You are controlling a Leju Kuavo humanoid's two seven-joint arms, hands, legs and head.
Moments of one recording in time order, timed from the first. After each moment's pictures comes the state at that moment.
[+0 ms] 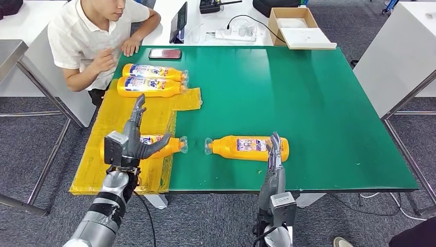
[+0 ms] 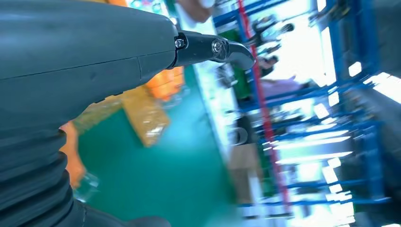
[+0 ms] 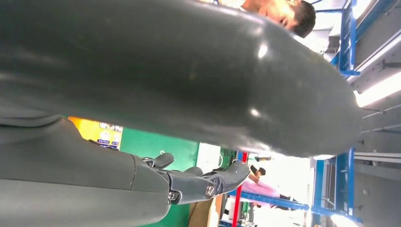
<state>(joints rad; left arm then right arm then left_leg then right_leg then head) -0.39 -0.17 -0.03 -1.02 -0.17 0.05 -0.62 0.06 0.18 0.19 -1.42 0.06 -0.19 -0.67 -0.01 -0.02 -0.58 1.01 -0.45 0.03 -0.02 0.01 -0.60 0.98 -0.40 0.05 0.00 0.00</state>
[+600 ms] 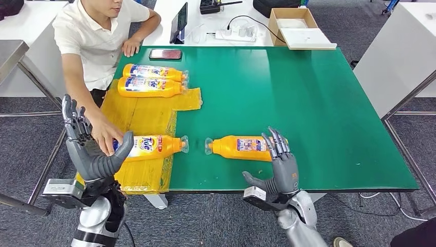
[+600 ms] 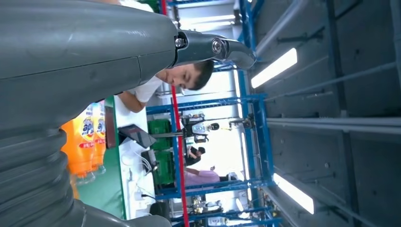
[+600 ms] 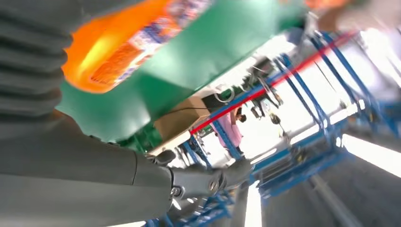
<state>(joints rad) -0.10 -0.16 -0.15 -1.64 -0.06 0.41 -0.66 -0.19 -0.02 0.14 -1.01 0.73 -0.63 -0.62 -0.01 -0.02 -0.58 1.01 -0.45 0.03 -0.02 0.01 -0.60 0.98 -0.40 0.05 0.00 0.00</state>
